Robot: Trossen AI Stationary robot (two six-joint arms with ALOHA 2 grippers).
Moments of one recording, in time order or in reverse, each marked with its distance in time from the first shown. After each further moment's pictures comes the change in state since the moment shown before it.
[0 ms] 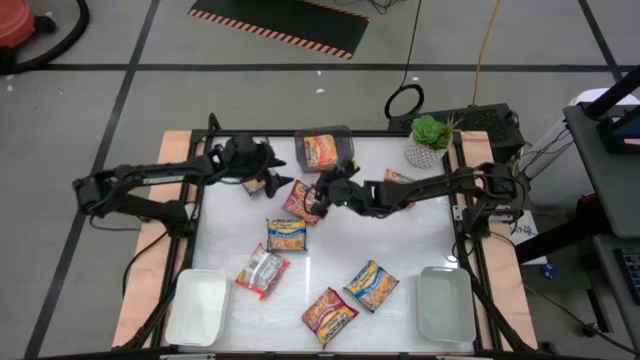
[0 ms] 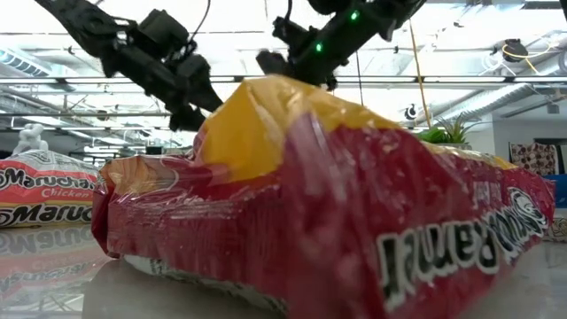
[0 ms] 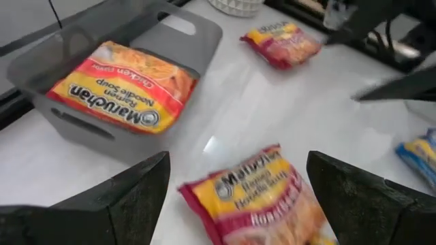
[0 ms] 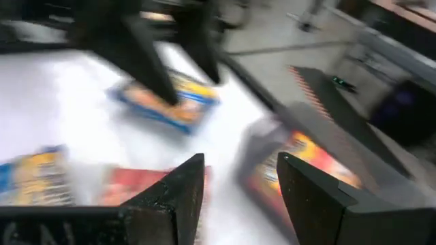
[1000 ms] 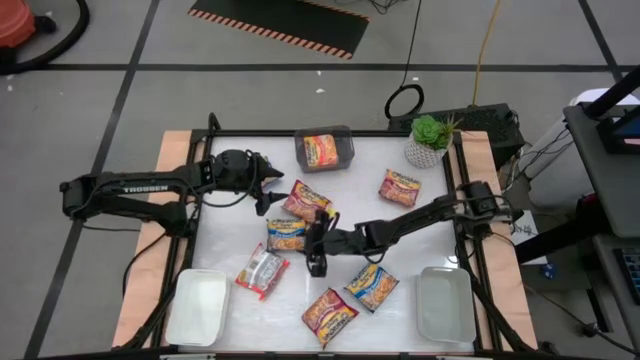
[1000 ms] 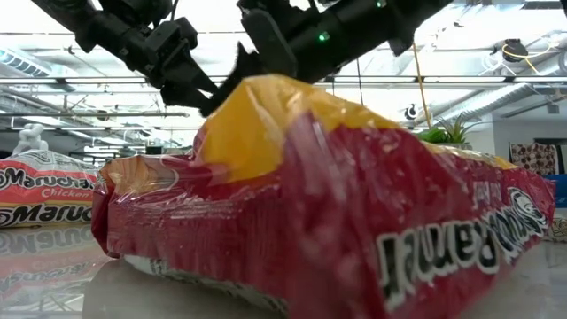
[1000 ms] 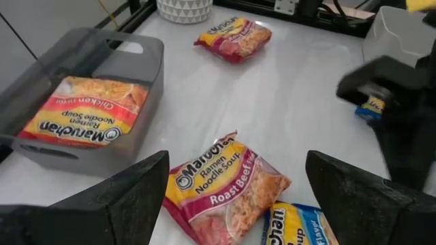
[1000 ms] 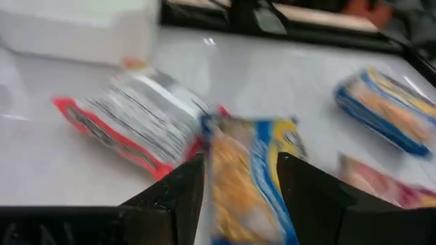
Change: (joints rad) left arm -0.184 -0.145 0.000 -0.101 -0.114 0.115; right arm 0.212 0.193 -0.001 0.249 -0.318 -0.049
